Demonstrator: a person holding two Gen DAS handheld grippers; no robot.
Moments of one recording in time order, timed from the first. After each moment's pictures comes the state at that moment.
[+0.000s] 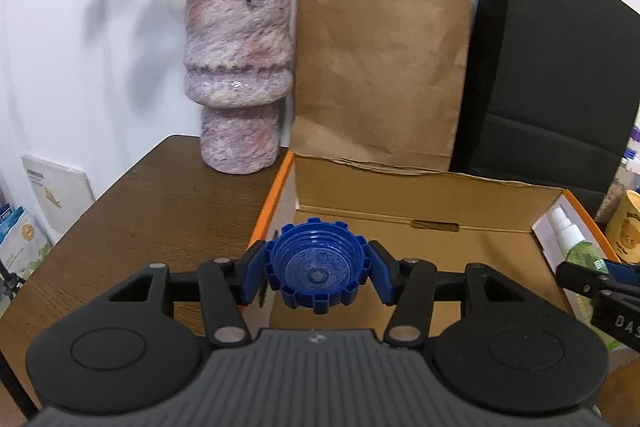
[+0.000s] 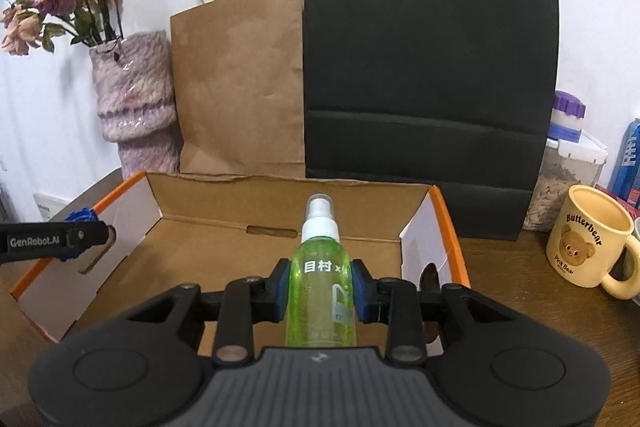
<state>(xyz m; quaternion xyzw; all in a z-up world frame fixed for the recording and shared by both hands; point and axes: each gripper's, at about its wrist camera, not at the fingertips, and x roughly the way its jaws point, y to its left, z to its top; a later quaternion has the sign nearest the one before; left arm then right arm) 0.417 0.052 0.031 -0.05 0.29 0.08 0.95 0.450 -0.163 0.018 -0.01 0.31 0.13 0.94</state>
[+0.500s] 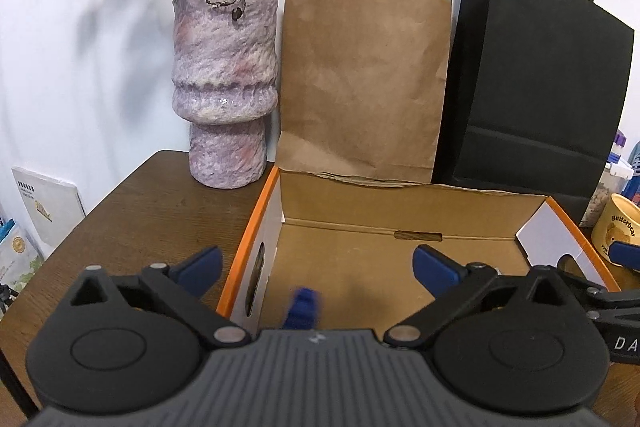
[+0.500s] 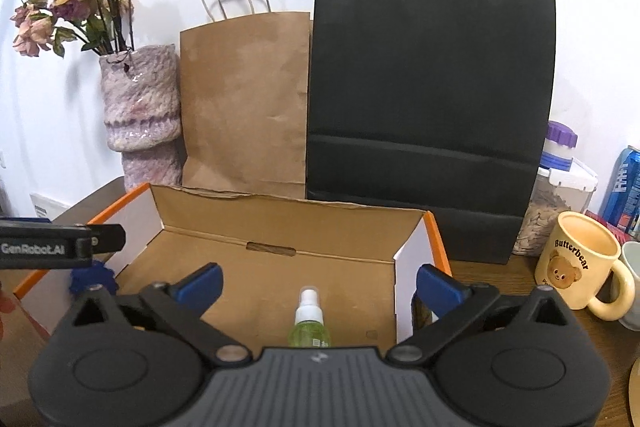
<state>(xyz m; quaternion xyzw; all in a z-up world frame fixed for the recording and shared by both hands) 0.412 0.049 0.037 -0.05 0.27 0.06 0.96 0.439 -0.162 0.029 -0.03 0.27 0.12 0.95</state>
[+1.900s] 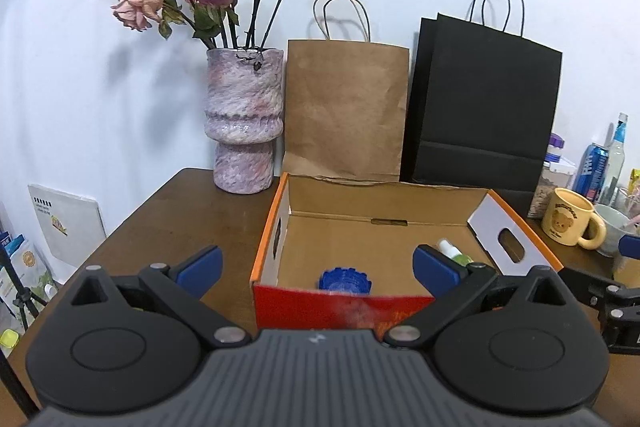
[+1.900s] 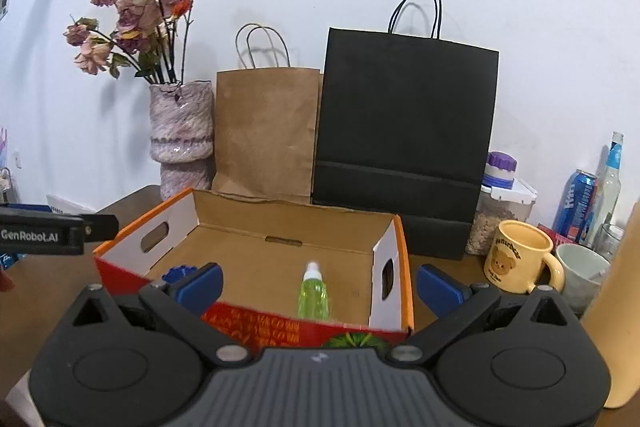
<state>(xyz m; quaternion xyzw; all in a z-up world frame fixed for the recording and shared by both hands) 0.272 0.045 0.067 -0.04 0.22 0.04 0.97 0.297 -0.188 0.069 -0.05 0.22 0.12 0.97</state>
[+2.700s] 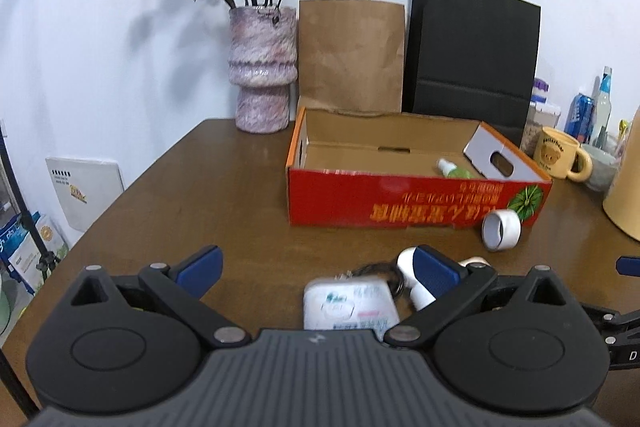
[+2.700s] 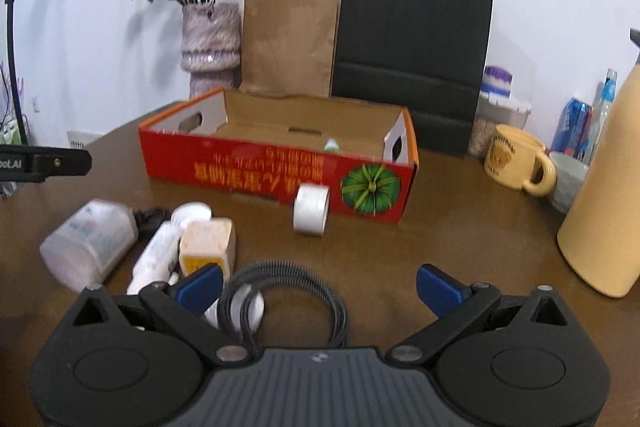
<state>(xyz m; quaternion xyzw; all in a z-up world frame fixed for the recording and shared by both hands) 0.184 0.052 0.032 -0.03 0.26 0.05 0.96 0.207 -0.203 0.018 -0.06 0.32 0.14 0.94</state>
